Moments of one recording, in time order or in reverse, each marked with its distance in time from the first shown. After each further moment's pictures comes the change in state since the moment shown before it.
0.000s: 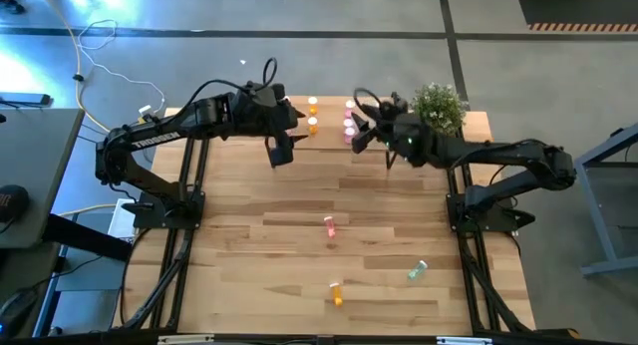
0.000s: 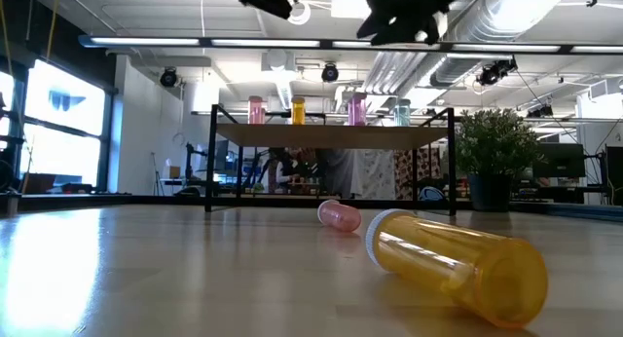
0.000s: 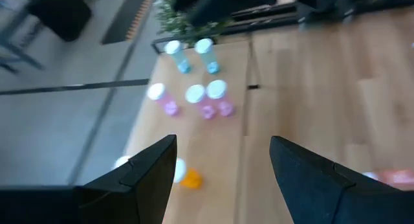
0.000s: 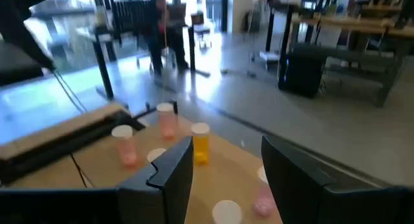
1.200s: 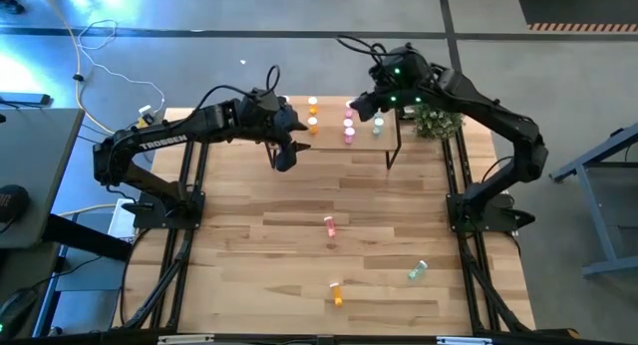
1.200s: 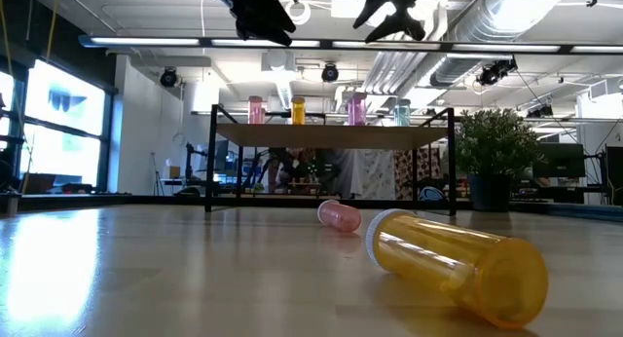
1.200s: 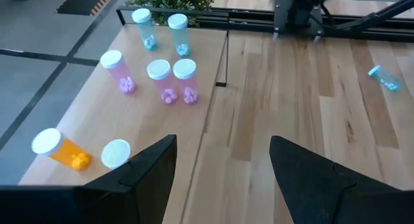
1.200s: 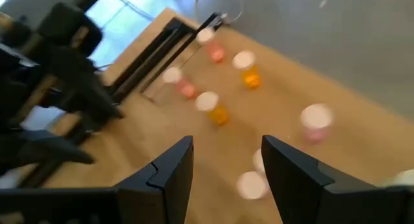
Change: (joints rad) left arm 0.057 -0.018 -0.181 0.148 0.174 -0.204; right arm -0.318 0.249 0.715 -0.945 -0.734 0.312
